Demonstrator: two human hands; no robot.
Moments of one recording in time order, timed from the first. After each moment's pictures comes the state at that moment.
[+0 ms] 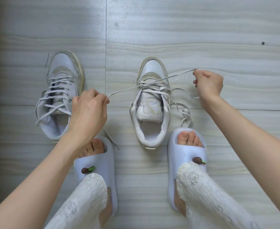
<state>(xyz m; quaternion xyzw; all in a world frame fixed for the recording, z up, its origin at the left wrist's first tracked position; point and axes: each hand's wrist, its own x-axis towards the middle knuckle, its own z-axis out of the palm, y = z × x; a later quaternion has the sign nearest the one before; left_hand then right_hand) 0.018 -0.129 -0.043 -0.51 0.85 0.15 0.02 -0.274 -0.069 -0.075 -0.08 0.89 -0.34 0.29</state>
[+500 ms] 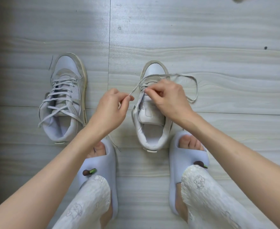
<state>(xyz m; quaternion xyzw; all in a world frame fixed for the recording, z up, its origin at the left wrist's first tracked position) -0.024 -0.127 -0.032 -0.50 0.78 0.38 -0.04 -0.187 -0.078 -0.034 -0.52 0.75 -0.26 0.32</state>
